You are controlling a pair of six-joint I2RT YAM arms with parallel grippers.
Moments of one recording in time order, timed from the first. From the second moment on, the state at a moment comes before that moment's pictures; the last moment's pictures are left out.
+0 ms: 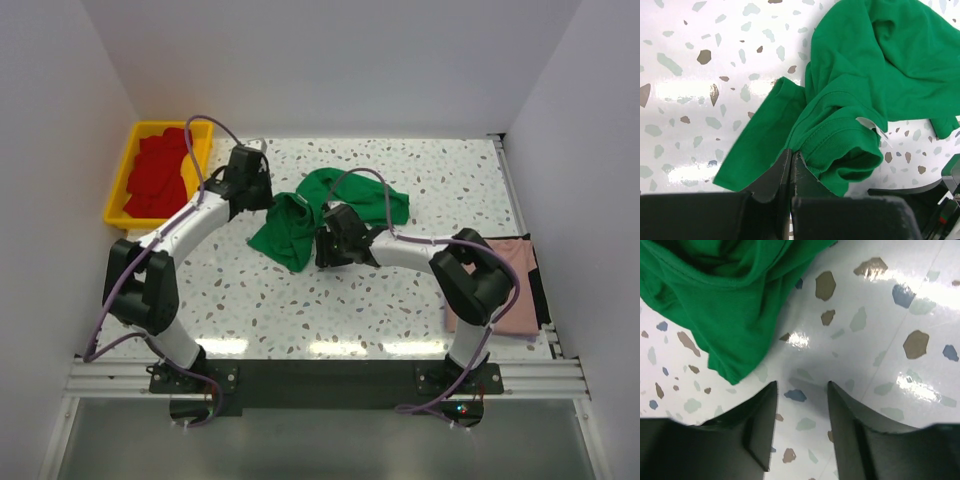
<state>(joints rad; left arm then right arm) -0.36 1.66 1.27 -0.39 -0.05 -0.43 0.74 1.82 1.06 -0.14 0.00 0.52</state>
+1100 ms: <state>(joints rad) -0.34 1.62 1.35 -0.44 0.01 -0.43 0.93 1.95 1.23 -0.13 0.21 0.54</state>
